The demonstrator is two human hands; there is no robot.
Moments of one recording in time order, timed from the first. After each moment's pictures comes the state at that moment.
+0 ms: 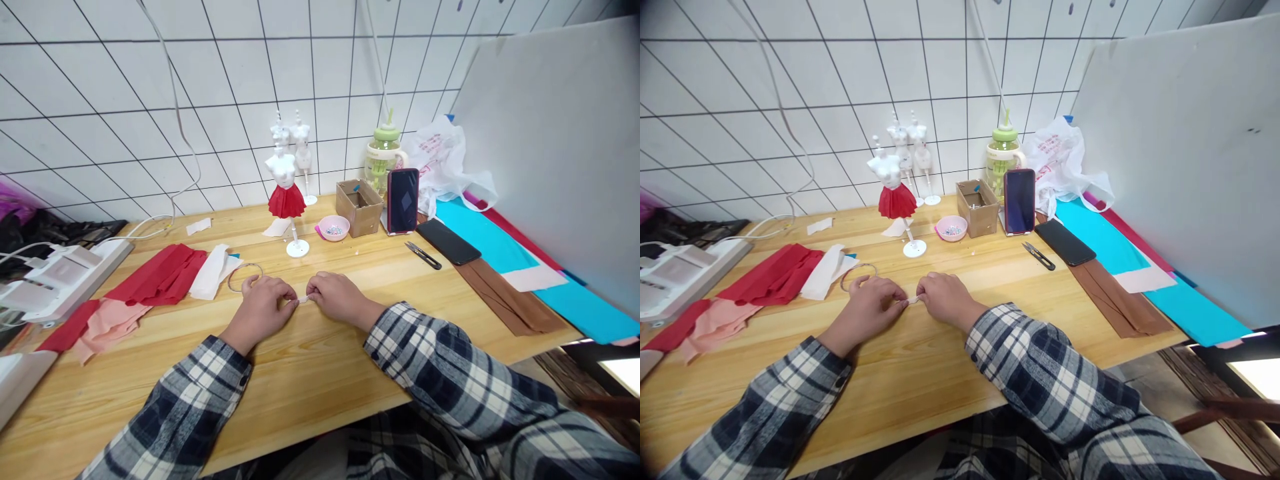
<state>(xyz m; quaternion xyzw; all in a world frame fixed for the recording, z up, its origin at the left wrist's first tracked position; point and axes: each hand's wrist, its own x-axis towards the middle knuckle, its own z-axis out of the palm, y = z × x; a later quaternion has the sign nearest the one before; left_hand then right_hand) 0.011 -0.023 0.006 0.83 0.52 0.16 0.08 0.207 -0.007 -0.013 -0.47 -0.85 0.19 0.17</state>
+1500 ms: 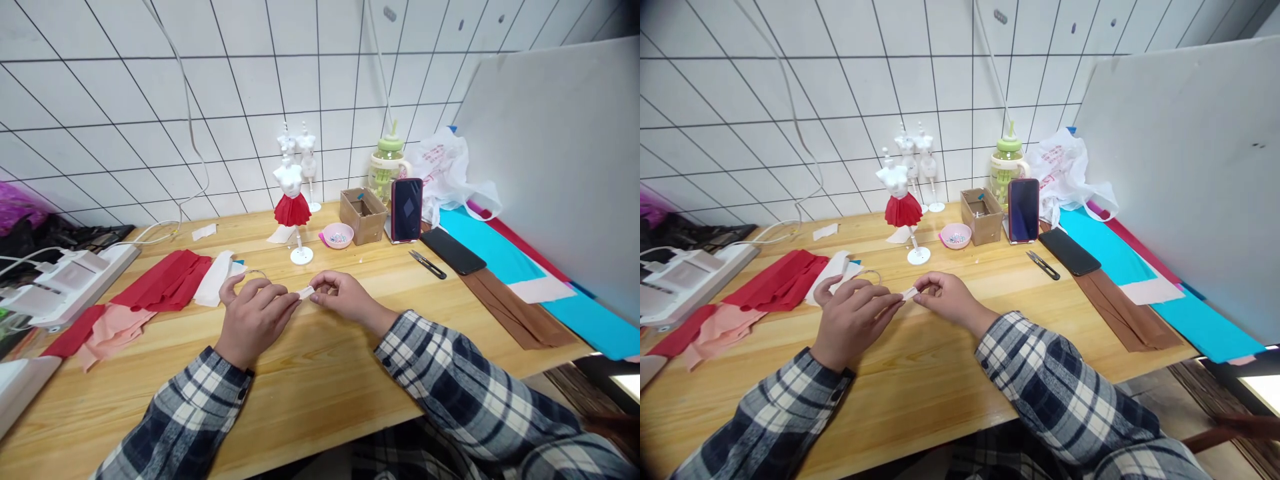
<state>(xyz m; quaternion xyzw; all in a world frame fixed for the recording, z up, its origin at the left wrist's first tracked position) 0.003 -0.039 0.034 0.85 0.37 0.30 -0.24 0.210 -0.008 0.002 -0.40 -0.63 0.54 0.39</state>
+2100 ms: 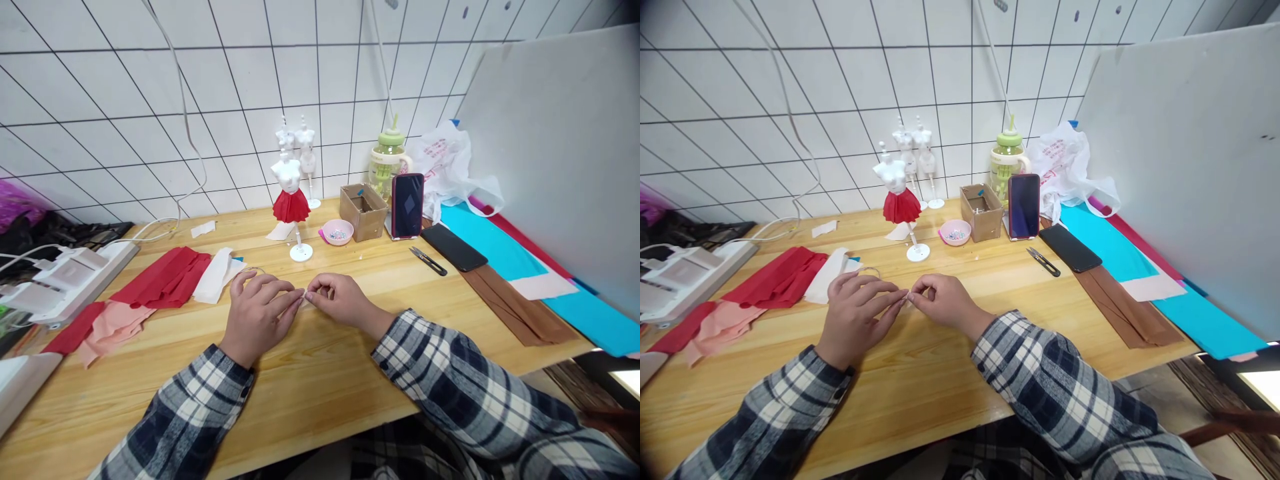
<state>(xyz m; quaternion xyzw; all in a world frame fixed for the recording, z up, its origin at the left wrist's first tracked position) 0.009 -0.039 0.029 0.85 0.39 0.31 -0.17 0.207 -0.015 0.001 -0.43 -0.73 0.38 0.37</state>
